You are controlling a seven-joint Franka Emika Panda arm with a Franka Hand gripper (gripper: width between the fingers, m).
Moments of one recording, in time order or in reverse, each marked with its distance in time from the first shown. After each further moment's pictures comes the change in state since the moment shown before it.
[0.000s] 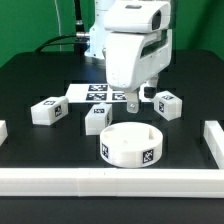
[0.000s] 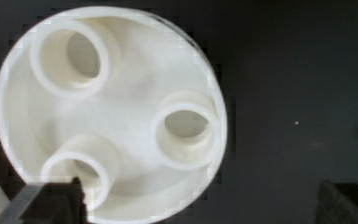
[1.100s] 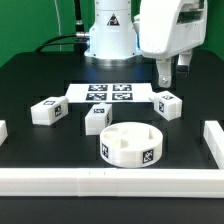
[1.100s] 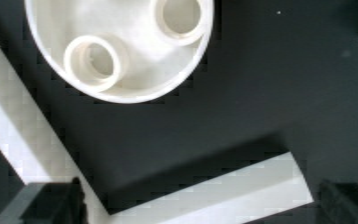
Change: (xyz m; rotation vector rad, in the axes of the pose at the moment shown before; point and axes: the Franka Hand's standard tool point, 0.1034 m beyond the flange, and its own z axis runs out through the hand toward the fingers) arm 0.050 -0.002 -0.044 -0.039 0.015 0.063
